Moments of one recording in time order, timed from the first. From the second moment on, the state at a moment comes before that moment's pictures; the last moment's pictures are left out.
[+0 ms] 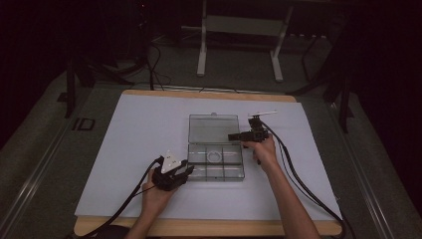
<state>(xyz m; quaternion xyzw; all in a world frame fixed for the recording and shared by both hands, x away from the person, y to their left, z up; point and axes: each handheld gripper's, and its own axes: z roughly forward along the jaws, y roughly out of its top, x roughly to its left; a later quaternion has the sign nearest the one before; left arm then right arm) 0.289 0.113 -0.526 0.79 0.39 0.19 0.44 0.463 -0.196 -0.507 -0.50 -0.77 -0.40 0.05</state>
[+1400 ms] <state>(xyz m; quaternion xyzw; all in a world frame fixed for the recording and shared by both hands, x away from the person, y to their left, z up) 0.288 0.111 -0.525 0.79 0.39 0.20 0.44 0.420 -0.192 -0.473 -0.42 -0.81 -0.40 -0.09</state>
